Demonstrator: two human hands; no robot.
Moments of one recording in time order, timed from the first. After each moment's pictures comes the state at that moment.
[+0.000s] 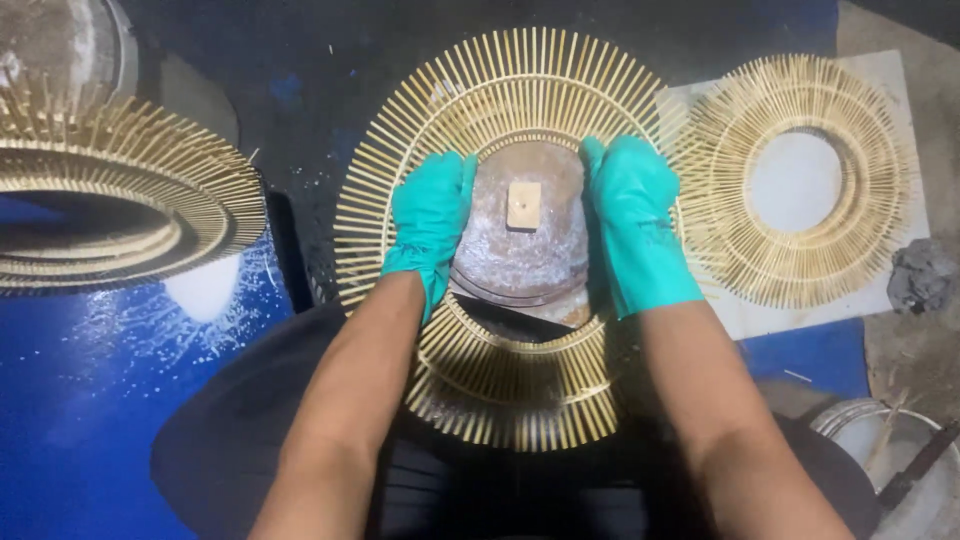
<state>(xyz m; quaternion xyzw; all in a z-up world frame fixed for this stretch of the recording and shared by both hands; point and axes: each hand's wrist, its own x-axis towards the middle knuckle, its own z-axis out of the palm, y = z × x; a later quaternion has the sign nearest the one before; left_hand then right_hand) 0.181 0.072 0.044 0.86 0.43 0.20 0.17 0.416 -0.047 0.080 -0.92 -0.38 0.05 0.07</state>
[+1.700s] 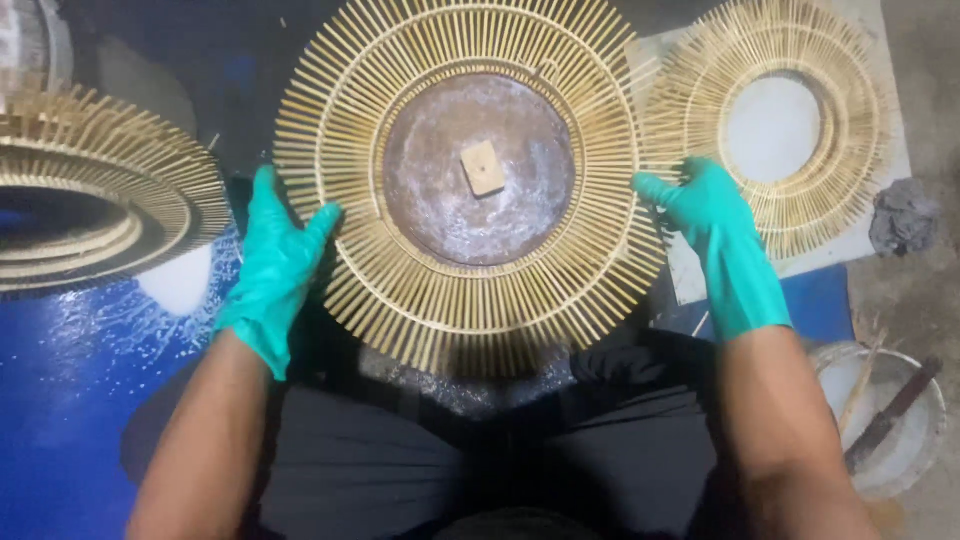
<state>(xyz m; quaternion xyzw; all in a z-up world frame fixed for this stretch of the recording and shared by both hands) 0.027 0.072 0.086 0.69 0.53 0.22 0.44 0.468 -0.178 0.133 -0.88 -0.19 0.37 0.24</state>
